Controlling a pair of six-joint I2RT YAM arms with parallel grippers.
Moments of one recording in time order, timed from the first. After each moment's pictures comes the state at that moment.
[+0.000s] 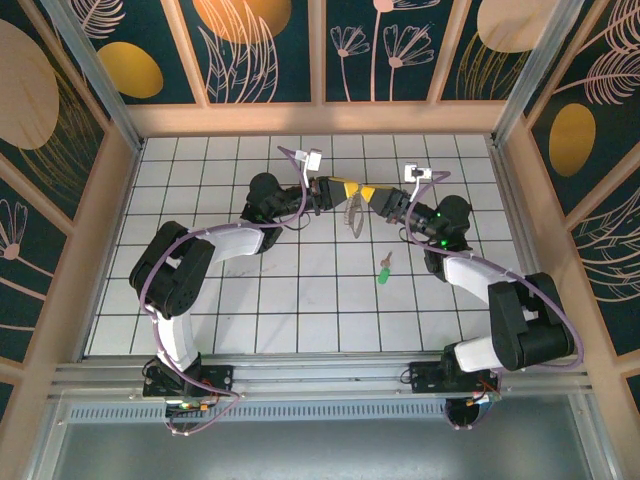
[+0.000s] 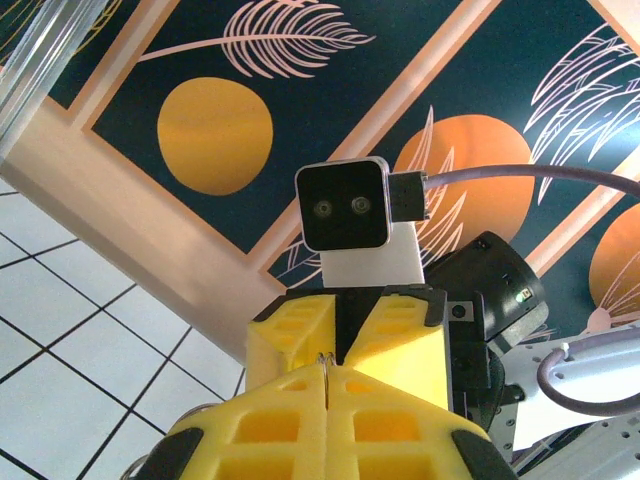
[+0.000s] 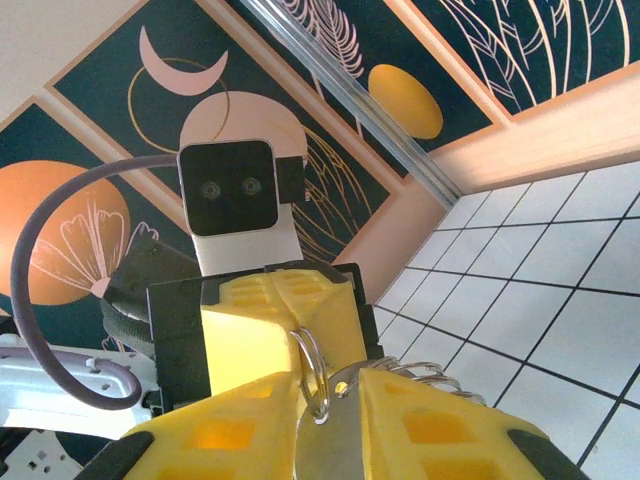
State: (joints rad) left arm -0.58 1.88 1.08 1.09 0.83 -0.95; right arm 0.26 1.40 0.59 1.03 -0.83 0.94
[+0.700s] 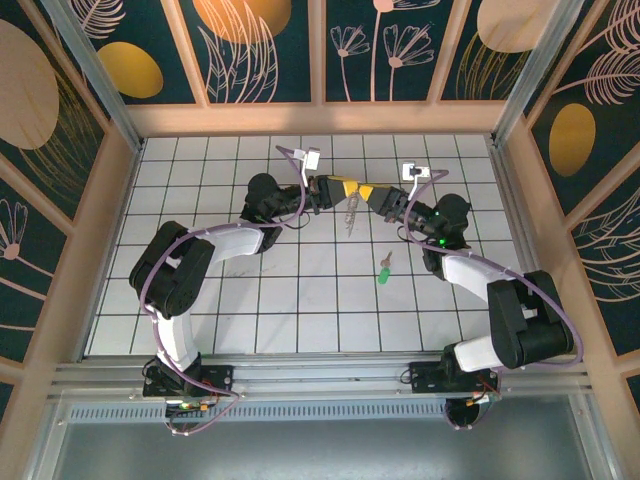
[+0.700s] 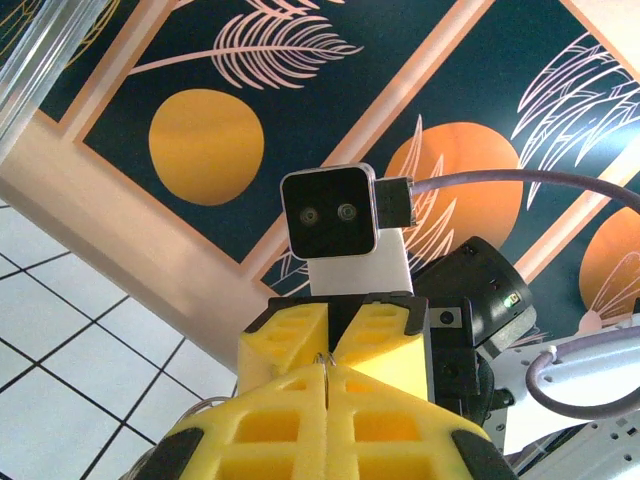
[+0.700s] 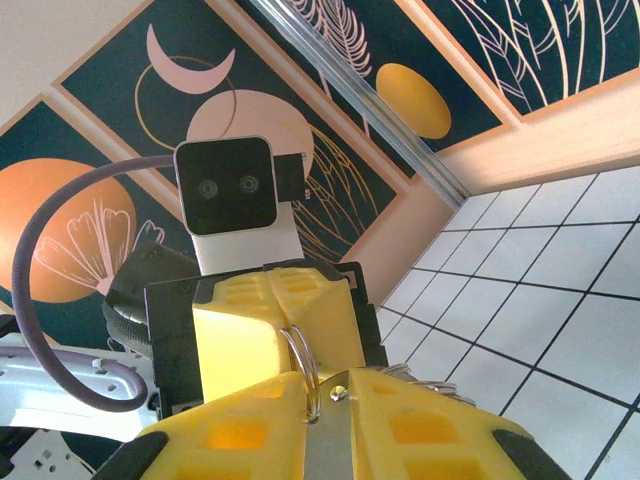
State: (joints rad) left arm -0.58 1.88 1.08 1.13 0.83 -0.96; right arm 0.27 1.41 0.61 1.04 -0.83 0.95
